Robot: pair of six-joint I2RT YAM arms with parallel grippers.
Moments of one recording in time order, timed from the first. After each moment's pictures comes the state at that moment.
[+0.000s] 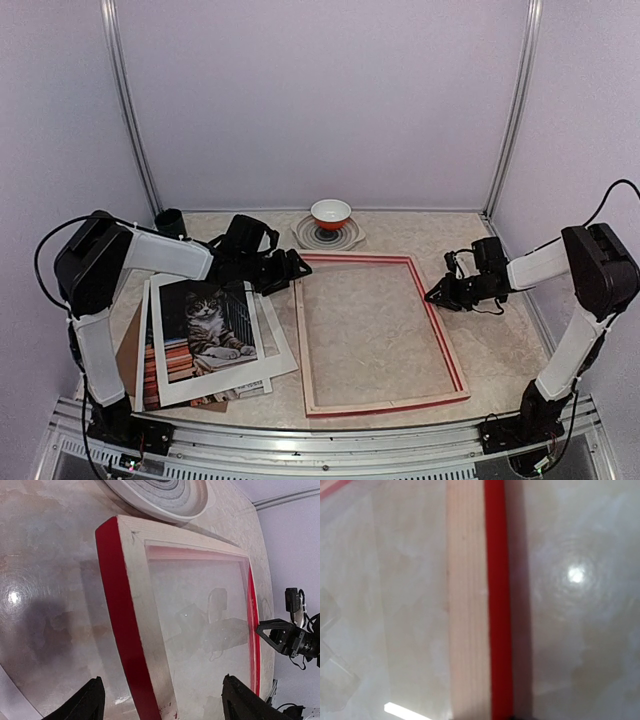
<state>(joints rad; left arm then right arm) -0.62 1.93 1.16 0.09 0.28 -0.80 0.15 1.73 0.75 0.06 -0.55 0.40</state>
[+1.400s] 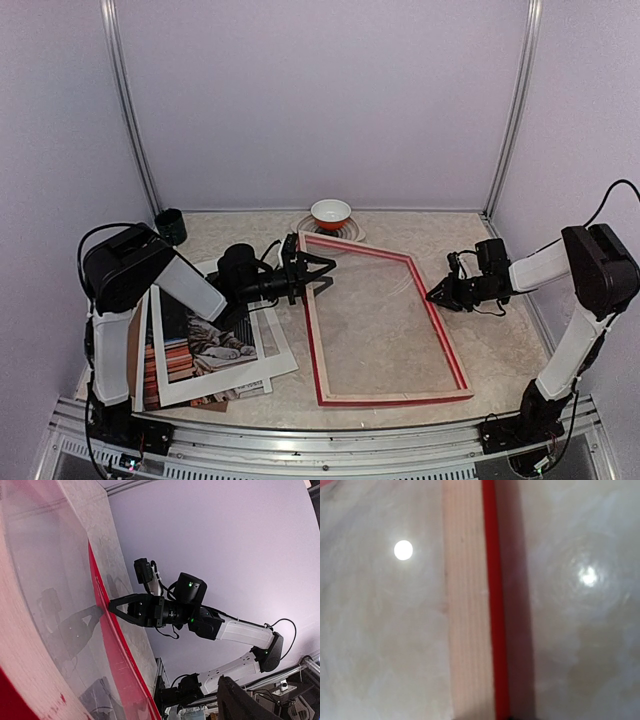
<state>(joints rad) -0.70 2.09 0.92 1.20 0.60 -1.27 0.13 1.74 0.73 0.10 -0.59 0.43</state>
